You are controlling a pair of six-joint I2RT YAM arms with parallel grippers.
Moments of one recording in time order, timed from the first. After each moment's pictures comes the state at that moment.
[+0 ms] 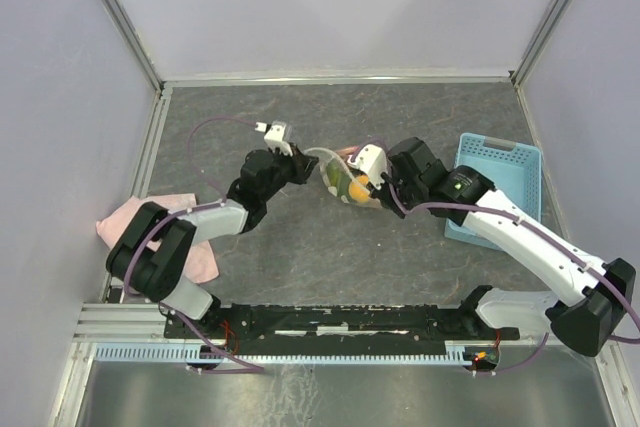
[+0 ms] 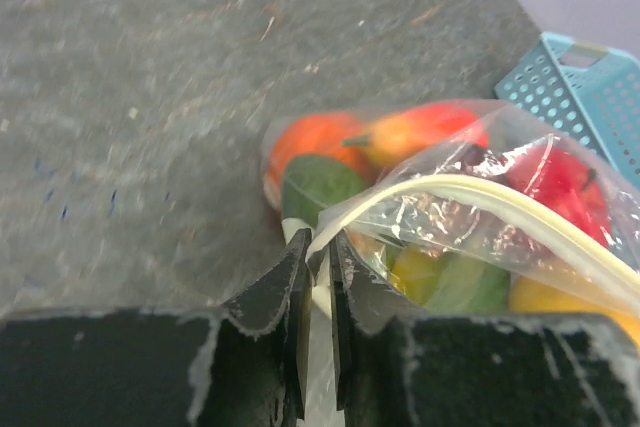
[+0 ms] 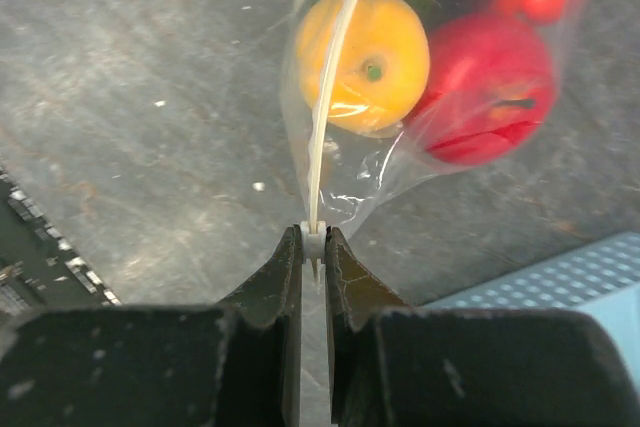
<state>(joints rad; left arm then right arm) -0.52 1.56 0.69 0.72 0.12 -0.38 0.75 1.21 1.17 -0.81 0.00 -0.30</state>
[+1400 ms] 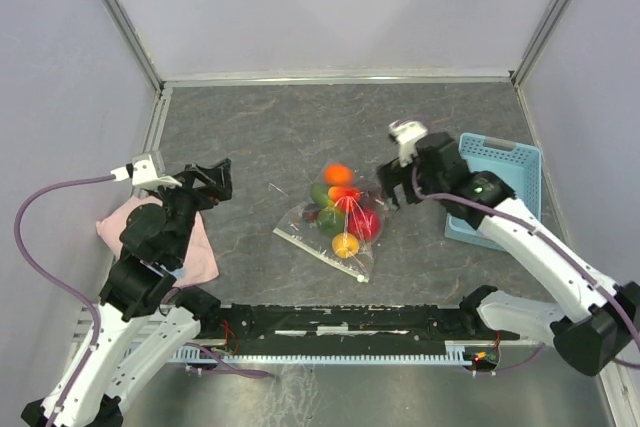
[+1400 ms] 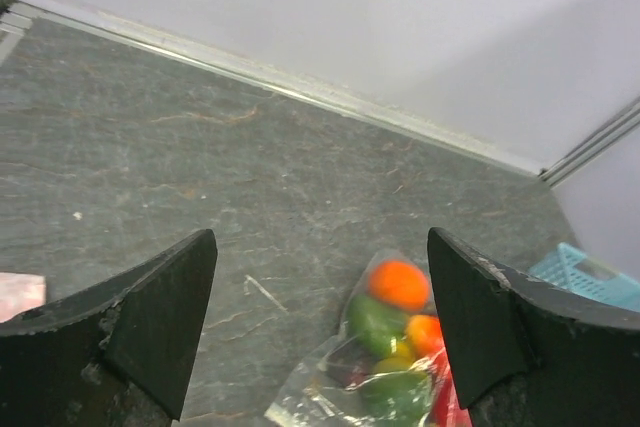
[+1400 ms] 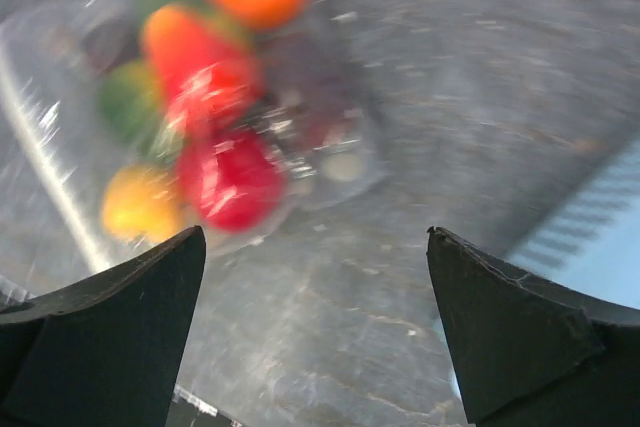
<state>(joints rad) -0.52 0.45 0.79 -0.33 -0.47 -0.45 0.67 1.14 1.07 -0.68 0.03 0.03</state>
